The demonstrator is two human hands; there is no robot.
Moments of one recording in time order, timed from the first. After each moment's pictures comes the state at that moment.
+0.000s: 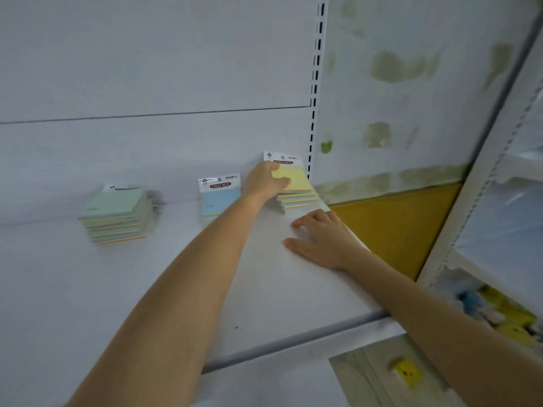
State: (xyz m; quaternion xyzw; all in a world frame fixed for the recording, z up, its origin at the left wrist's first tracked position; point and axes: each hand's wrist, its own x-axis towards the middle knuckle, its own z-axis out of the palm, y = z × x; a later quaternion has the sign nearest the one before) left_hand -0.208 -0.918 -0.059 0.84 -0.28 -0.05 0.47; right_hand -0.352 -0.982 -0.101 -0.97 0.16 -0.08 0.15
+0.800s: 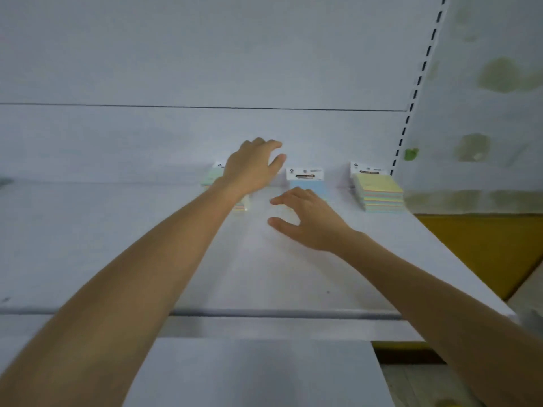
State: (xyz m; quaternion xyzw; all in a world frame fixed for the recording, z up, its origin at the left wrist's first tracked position) left_hand -0.206 -0.731 -0.023 0.92 -0.27 0.19 0.22; right_hand -0.310 -0.840 -0.067 -0.97 -0.09 -0.13 0.16
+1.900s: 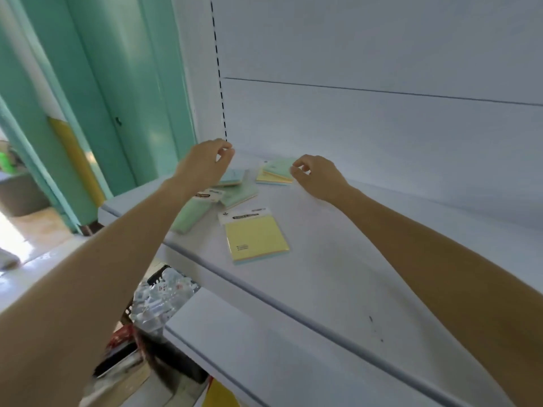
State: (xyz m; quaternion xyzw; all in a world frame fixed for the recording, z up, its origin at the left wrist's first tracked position) left_hand -0.074 -0.069 -0.057 0.95 0.03 0.21 0.22; right_hand -0.016 -0.284 -0.074 -0.94 -0.20 -0.06 0.28
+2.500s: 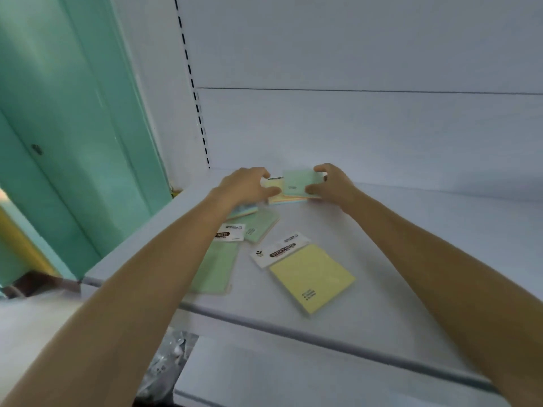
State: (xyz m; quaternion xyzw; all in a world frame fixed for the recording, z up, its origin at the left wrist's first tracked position) left_hand 0.023 -0.066 -0.071 0.98 -0.10 -0.02 0.17; right_hand 0.014 -0.249 -0.085 -0.89 0.03 -0.04 0.45
